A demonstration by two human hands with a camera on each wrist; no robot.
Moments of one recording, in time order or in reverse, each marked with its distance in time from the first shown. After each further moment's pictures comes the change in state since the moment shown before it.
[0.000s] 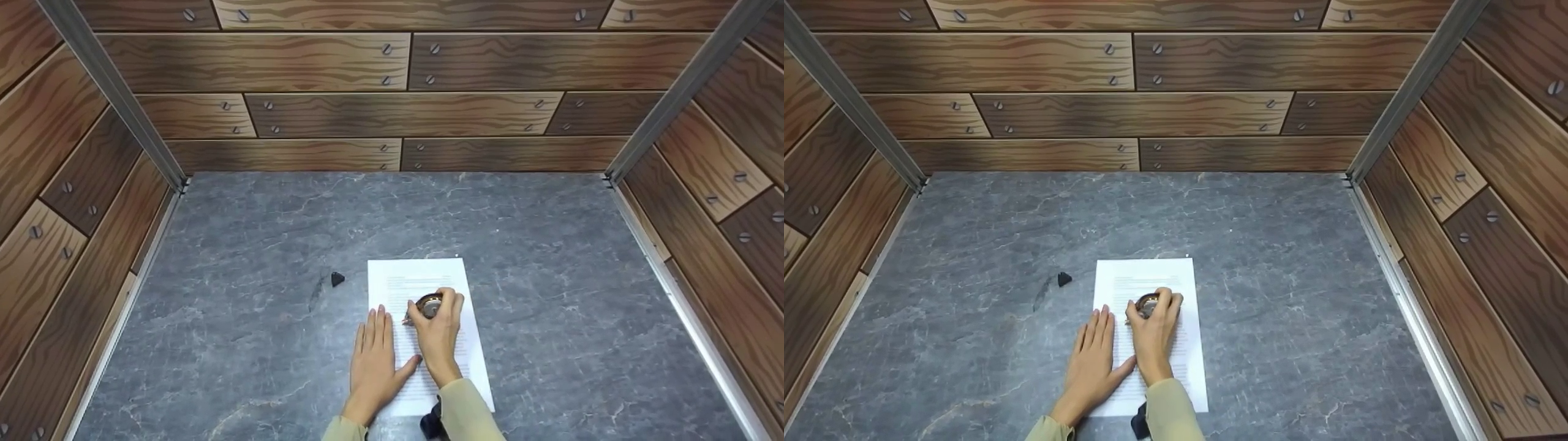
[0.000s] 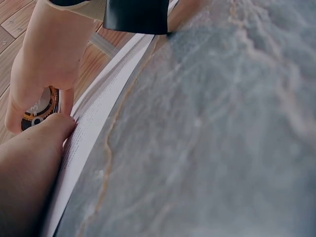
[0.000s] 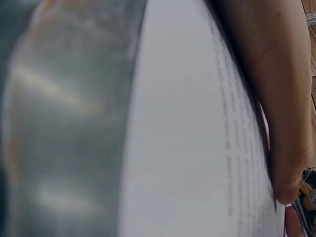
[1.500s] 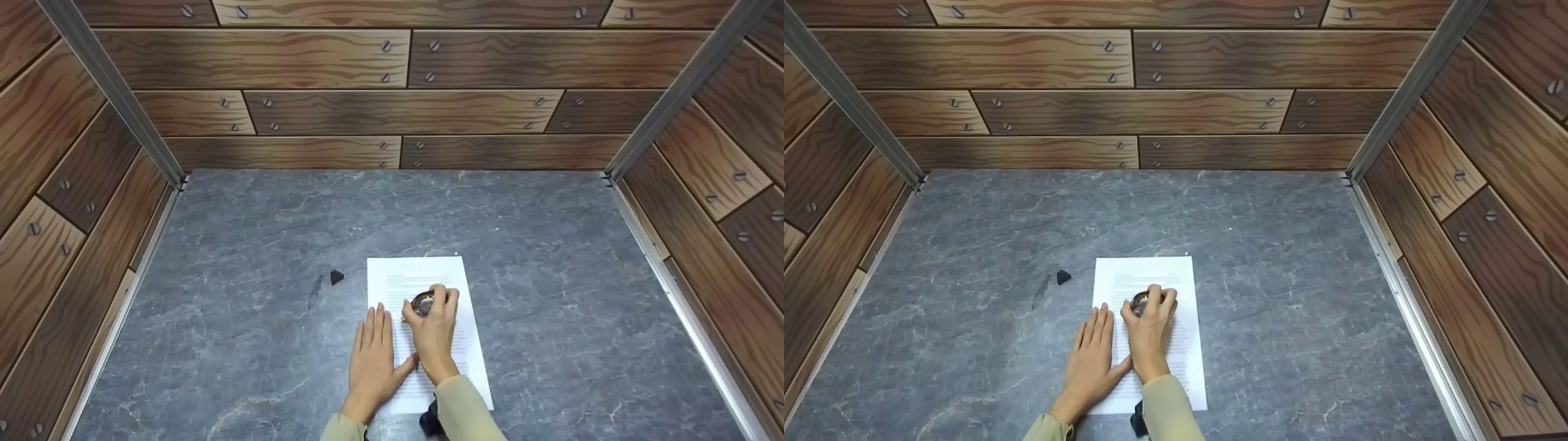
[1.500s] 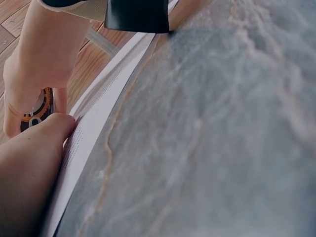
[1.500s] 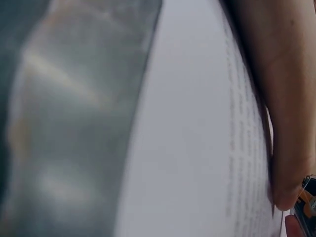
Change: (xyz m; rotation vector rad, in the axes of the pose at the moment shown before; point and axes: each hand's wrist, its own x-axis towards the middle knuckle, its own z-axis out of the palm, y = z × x) left_hand -0.001 0.001 0.000 0.010 0.030 0.008; right_hand 0.000 -0.004 0.001 -0.050 -0.013 -0.109
